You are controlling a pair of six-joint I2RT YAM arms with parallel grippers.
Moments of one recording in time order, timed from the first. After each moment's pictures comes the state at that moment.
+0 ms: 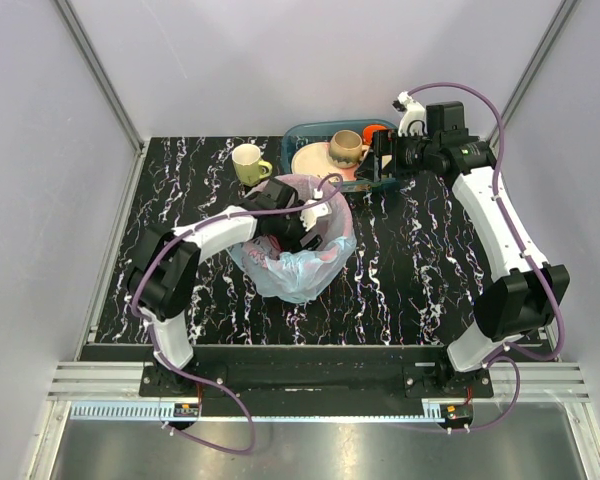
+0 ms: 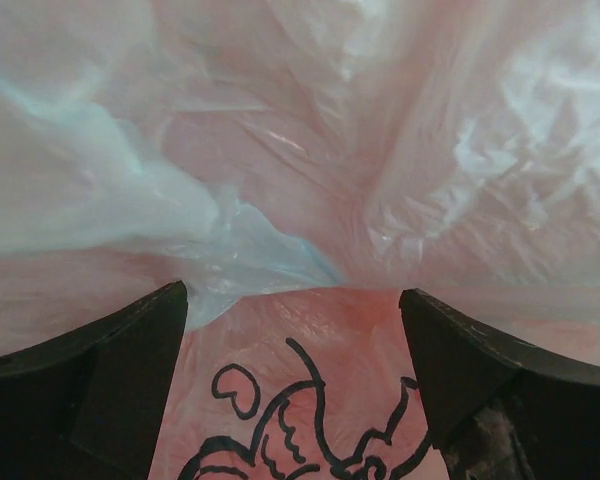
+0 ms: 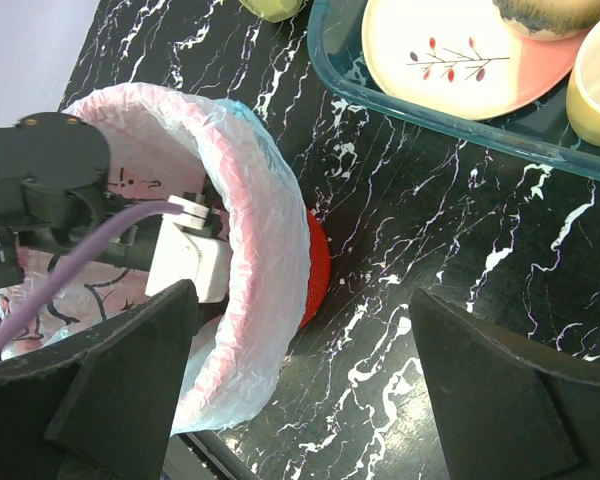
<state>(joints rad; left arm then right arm) -0.57 1.82 1.25 -0.38 0.50 0.46 0.21 1.62 1.69 -0.72 -0.54 0.13</state>
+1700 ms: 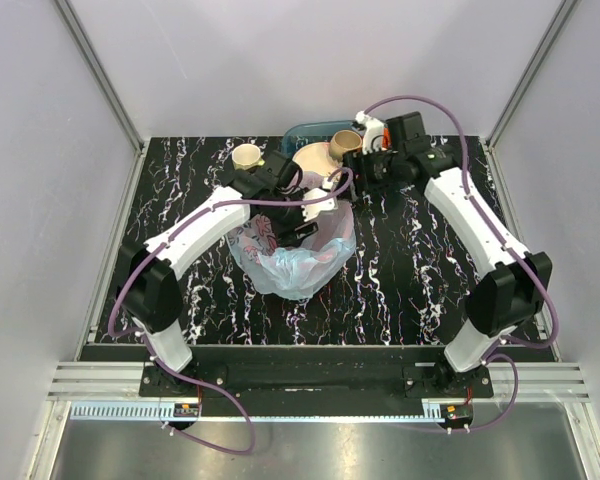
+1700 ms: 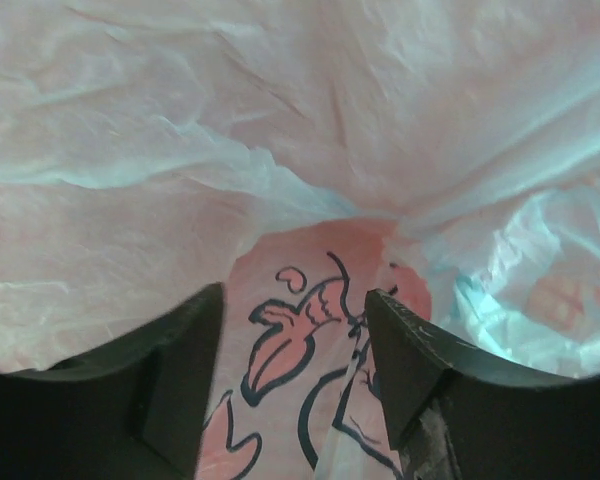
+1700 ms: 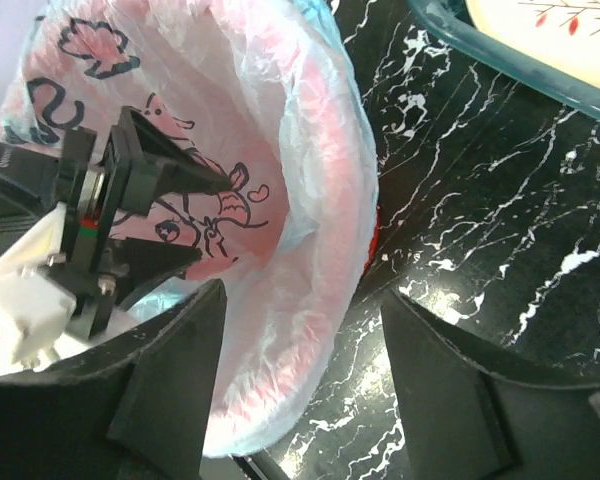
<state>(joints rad) -0.62 1.74 1.58 -0.88 0.37 0.67 0.34 1.66 1.69 -0.77 -0.53 0.08</state>
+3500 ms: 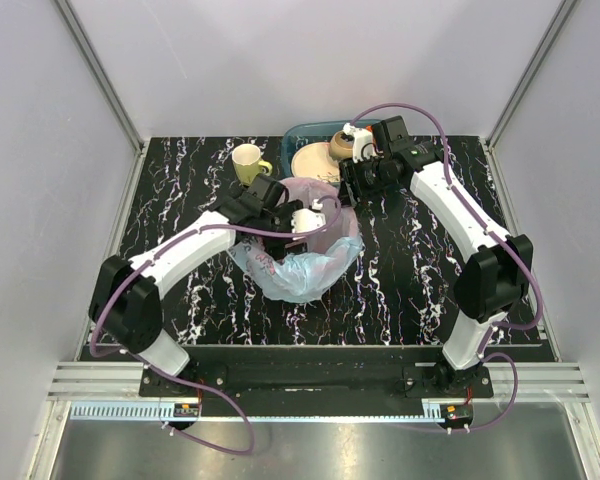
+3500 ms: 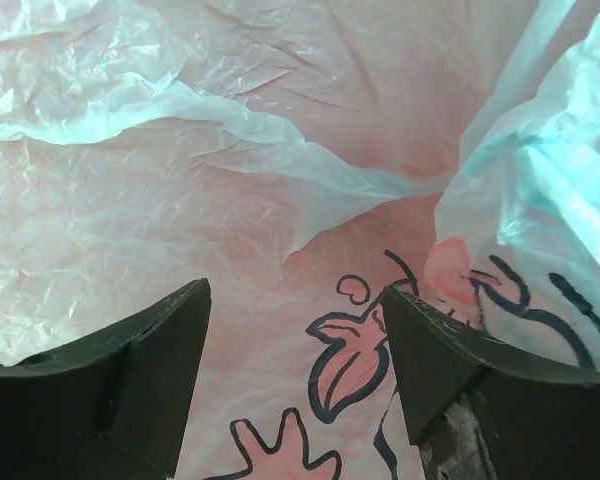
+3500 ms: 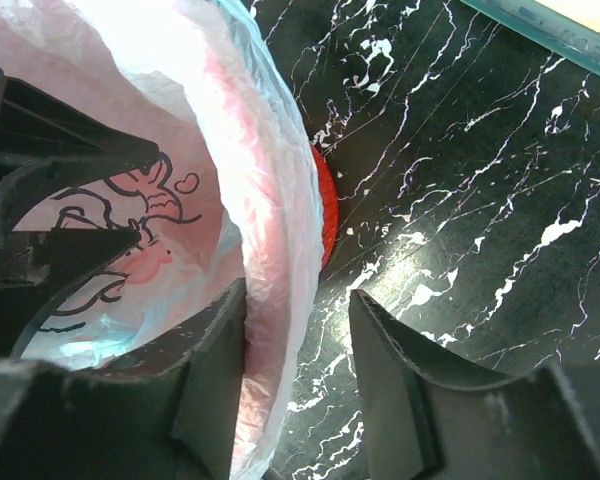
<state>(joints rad) -0.61 1.59 1.28 -0.66 0.33 0.84 0.39 1.78 1.73 -0.86 -0.43 0.00</state>
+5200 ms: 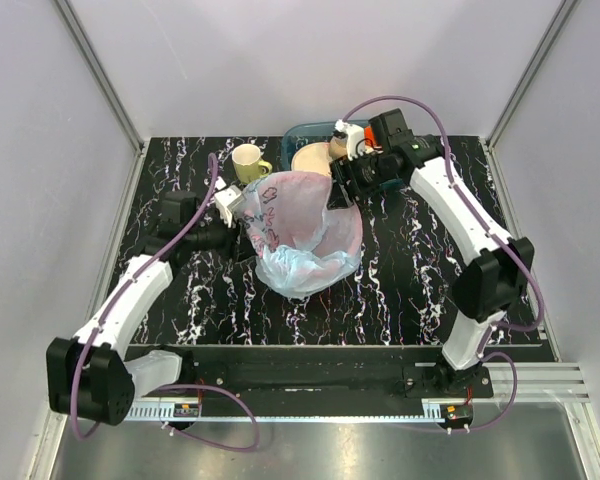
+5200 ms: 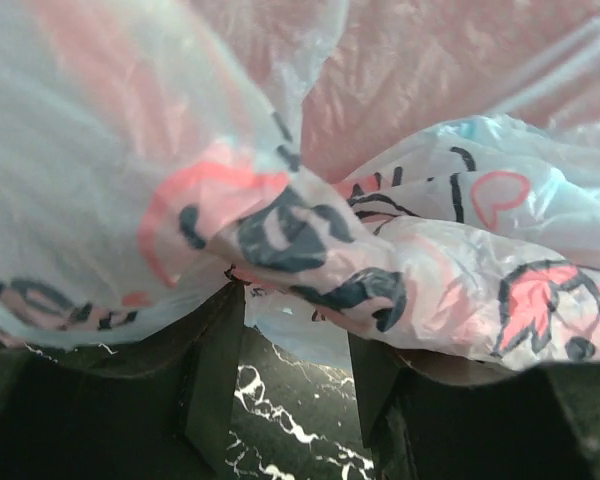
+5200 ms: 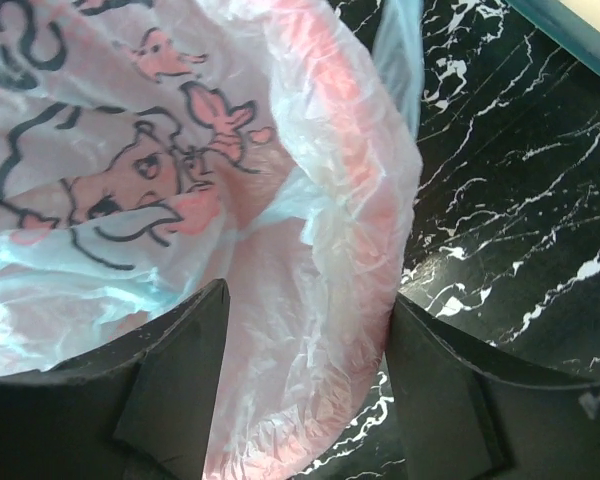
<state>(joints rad) -0.20 1.11 0.85 -0.41 0.80 0.18 0.42 1.83 1.86 -0.95 -0.56 -0.10</state>
